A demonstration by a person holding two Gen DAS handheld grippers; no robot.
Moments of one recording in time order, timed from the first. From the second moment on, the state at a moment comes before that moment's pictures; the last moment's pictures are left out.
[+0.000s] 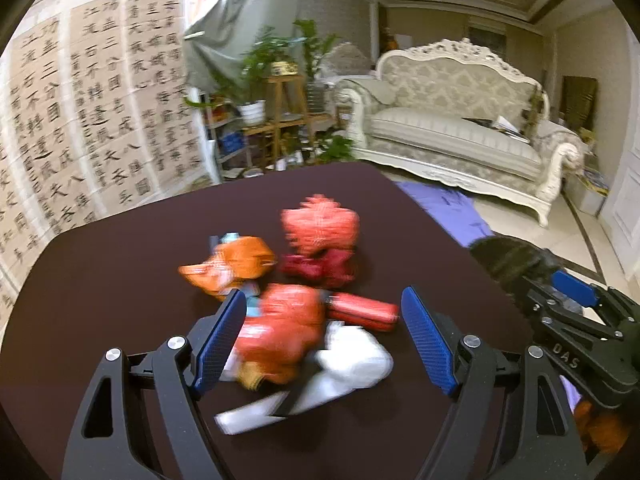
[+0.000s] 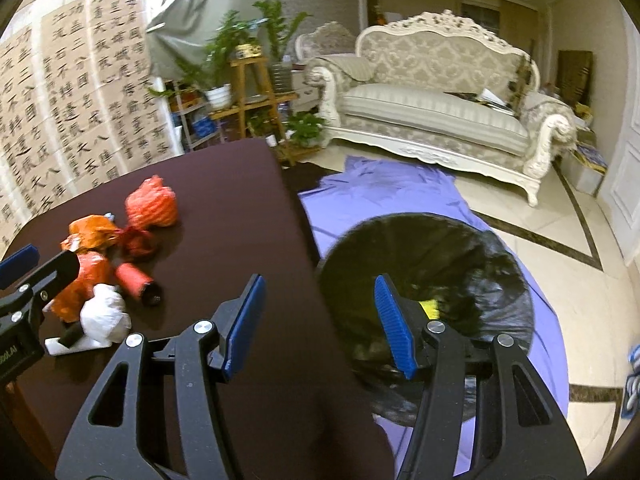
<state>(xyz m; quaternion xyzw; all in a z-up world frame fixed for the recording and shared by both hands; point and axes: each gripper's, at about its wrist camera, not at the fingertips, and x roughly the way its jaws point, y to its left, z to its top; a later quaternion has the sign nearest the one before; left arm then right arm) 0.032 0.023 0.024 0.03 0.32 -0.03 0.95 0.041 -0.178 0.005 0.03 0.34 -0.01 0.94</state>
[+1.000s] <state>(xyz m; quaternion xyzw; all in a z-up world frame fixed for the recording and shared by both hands) 0.118 0.108 -0.017 0.02 0.40 -0.02 0.92 0.157 -0.058 0.002 -0.01 0.36 0.11 0.93</state>
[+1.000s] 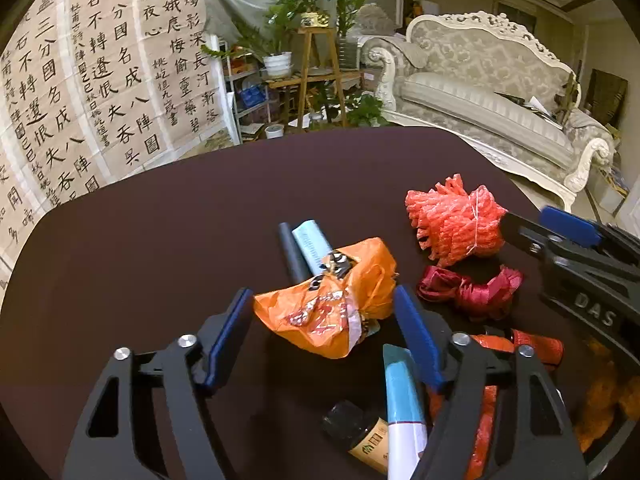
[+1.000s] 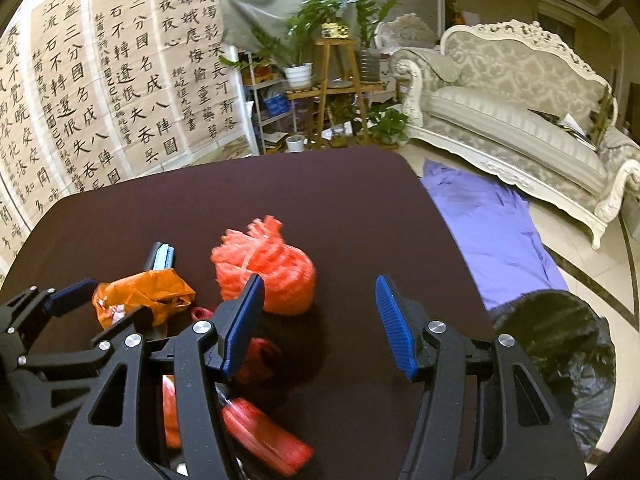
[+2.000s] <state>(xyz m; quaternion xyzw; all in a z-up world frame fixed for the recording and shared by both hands) 0.092 0.111 0.016 -0.02 0.33 -0.02 0.94 0.143 -0.055 0.015 -0.02 0.35 0.12 0.93</state>
